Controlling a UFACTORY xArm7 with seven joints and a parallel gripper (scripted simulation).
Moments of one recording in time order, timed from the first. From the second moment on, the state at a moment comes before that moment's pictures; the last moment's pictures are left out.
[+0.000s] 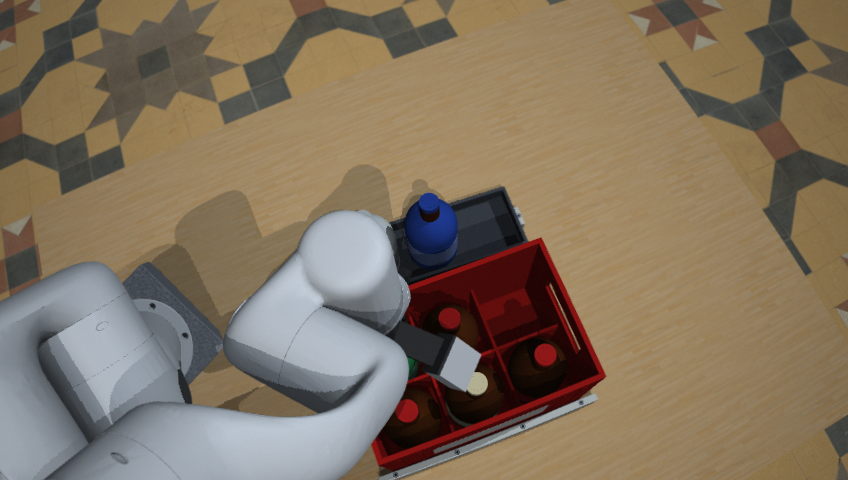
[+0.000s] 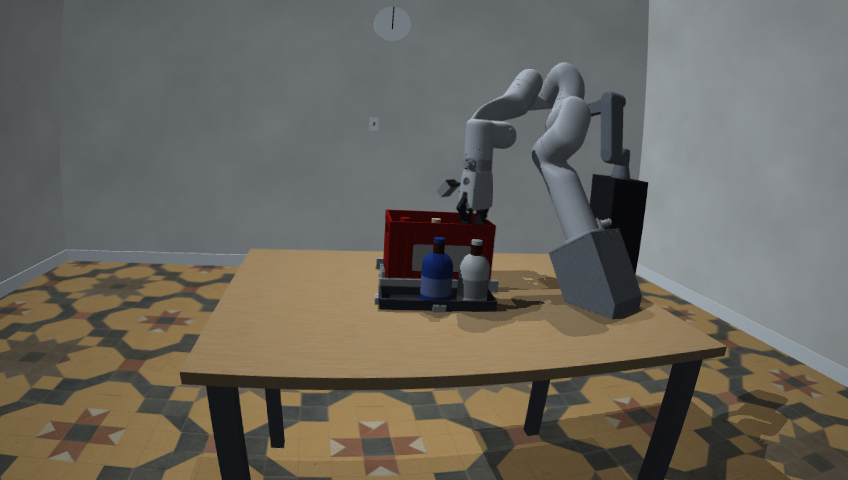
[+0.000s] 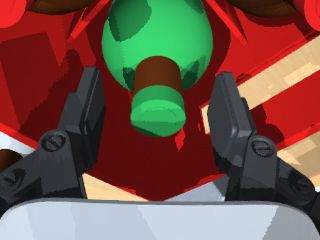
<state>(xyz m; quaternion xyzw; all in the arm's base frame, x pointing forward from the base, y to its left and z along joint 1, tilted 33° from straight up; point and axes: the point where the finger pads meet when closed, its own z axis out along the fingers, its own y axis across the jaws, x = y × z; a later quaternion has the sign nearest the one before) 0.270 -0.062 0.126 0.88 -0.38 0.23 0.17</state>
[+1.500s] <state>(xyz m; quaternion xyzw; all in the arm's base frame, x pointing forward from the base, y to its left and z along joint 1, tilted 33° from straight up) 0.269 -0.060 0.129 0.88 -0.38 0.23 0.17</state>
